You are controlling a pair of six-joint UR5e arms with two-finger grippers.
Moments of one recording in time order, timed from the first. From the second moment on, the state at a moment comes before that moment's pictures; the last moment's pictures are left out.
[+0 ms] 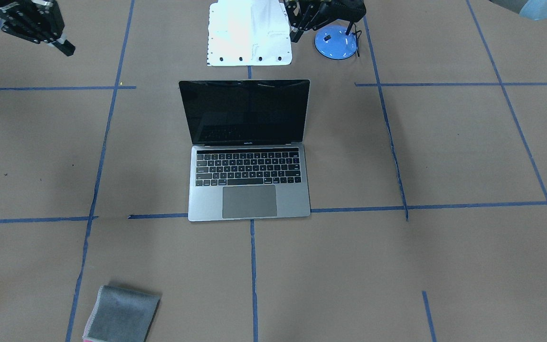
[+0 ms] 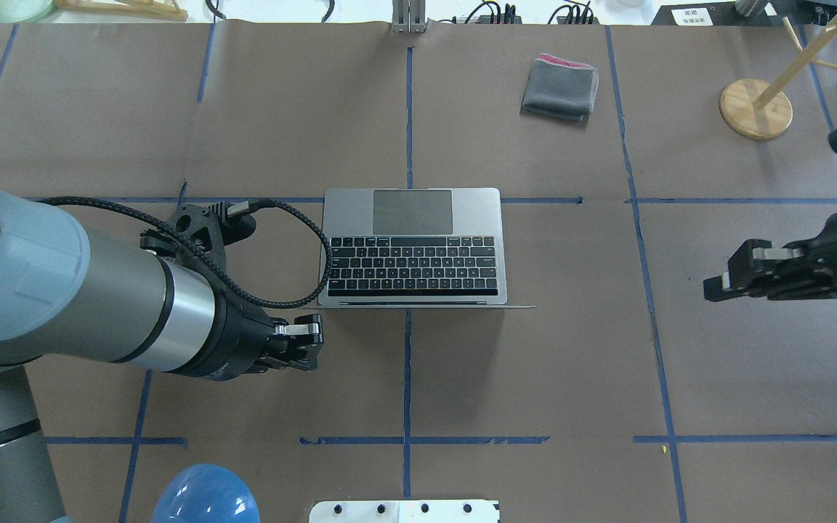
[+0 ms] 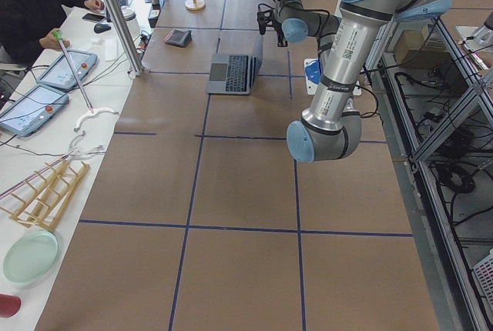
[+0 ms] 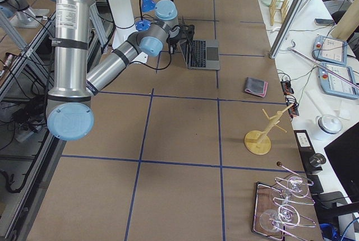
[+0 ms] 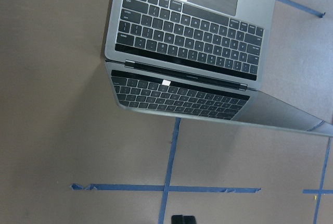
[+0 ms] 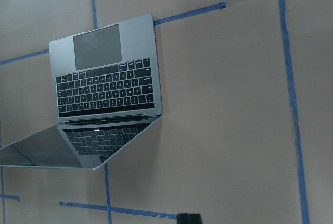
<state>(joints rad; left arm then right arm) -0.44 -2.04 -2.29 -1.51 -1.95 -1.54 0.82 -1.65 2.41 -1.25 2.25 1.31</state>
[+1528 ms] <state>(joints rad) -0.35 -2.10 -2.13 -1.51 -1.79 -1.52 0.19 -1.27 2.22 -1.40 1.38 1.49</state>
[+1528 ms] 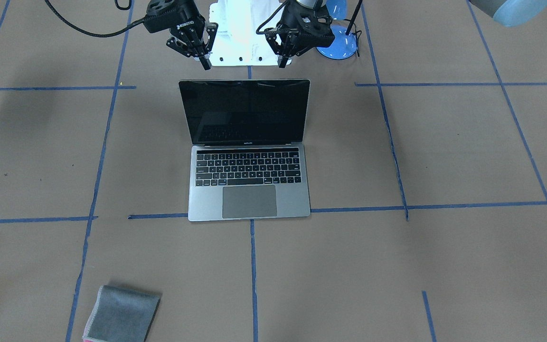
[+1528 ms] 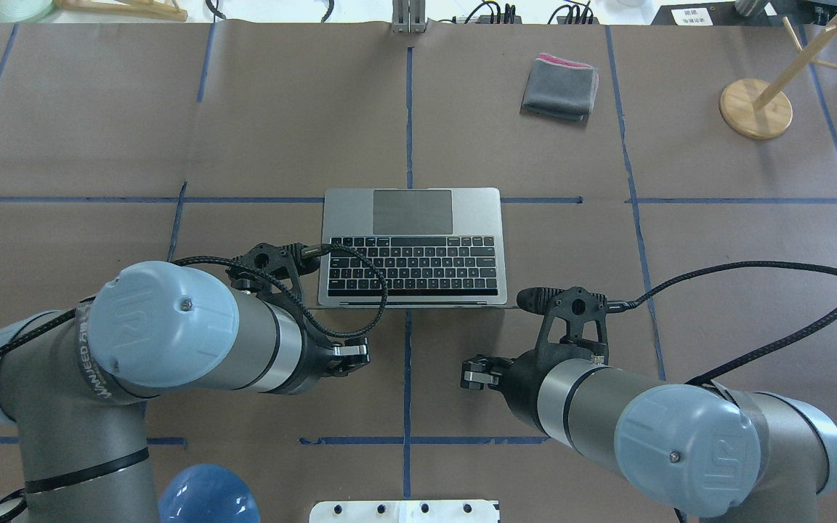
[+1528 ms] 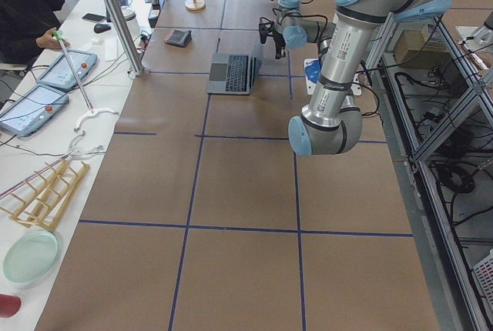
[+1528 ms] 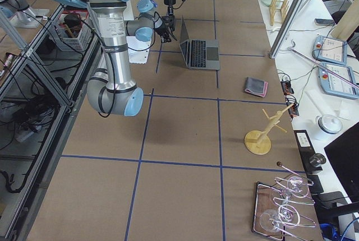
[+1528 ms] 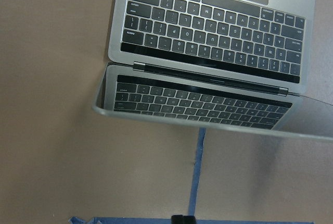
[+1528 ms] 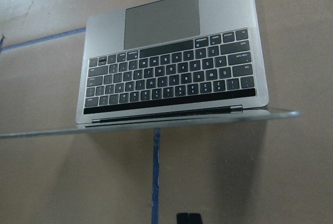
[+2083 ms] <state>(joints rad) -0.39 -2.12 -2.10 -1.51 -1.79 -1.45 0.26 -1.21 2.16 -1.40 1.38 1.48</state>
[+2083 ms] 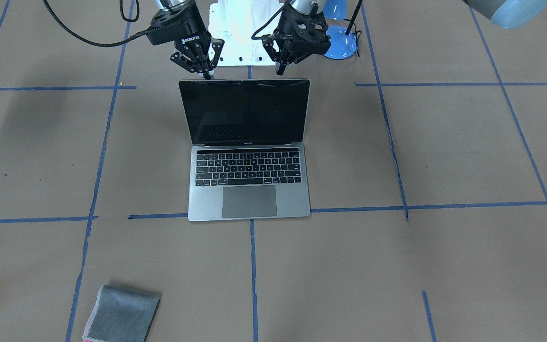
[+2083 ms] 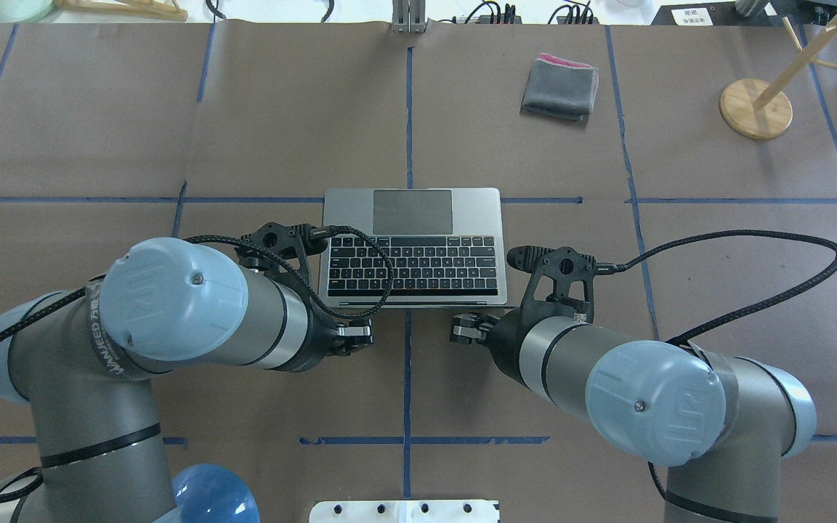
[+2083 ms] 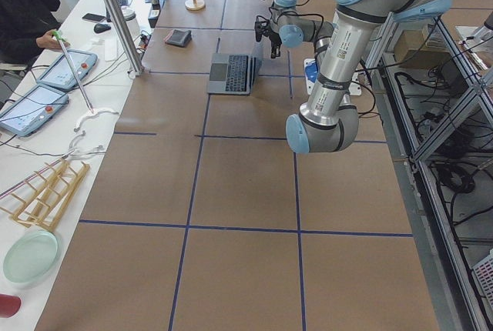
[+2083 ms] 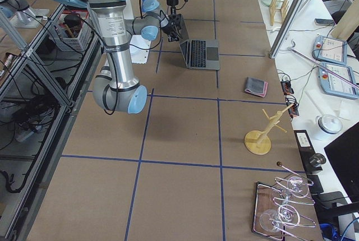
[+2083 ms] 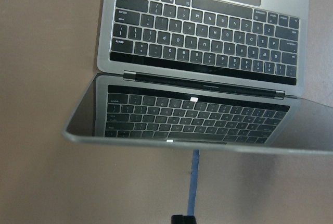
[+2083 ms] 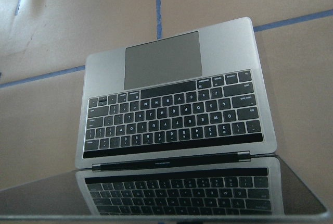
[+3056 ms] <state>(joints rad) -0.55 -2.22 -1.92 -1.55 -1.80 -1.37 0.41 -1.17 2.09 -1.40 1.47 1.44</state>
